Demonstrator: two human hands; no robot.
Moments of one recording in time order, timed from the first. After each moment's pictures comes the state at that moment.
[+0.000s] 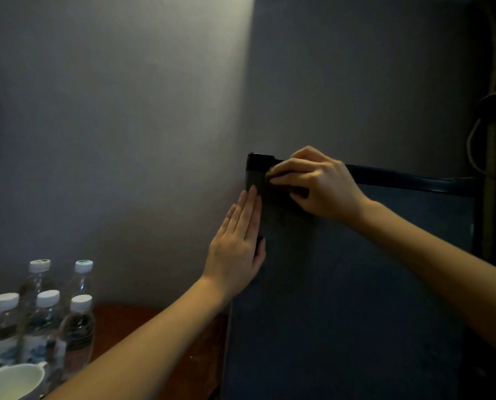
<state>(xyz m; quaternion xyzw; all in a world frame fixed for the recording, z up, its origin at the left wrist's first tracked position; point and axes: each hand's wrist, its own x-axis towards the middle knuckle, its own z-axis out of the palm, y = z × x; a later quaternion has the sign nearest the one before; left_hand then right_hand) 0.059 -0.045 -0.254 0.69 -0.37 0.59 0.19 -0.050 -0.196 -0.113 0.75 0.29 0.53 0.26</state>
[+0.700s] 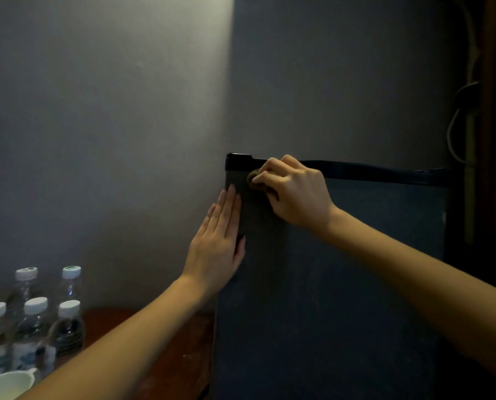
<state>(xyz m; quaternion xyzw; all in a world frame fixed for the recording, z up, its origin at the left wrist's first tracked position) 0.058 -0.041 -0.252 0.71 -0.36 0.59 0.15 -0.048 -0.188 -0.139 0.74 0.20 0.59 0.26</state>
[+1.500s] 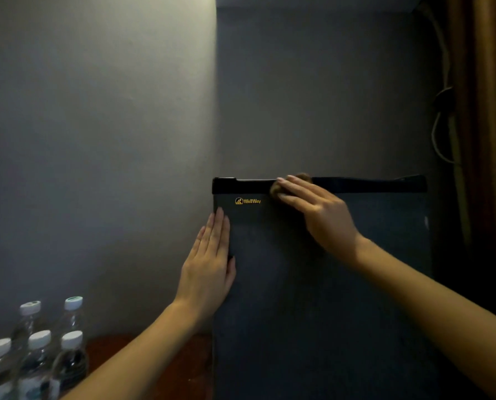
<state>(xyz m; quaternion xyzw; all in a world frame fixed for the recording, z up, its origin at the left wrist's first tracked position) 0.047 -0.038 -0.249 0.73 -0.34 0.58 0.12 -0.067 -0.256 -0.155 0.74 0.17 0.62 0.20</state>
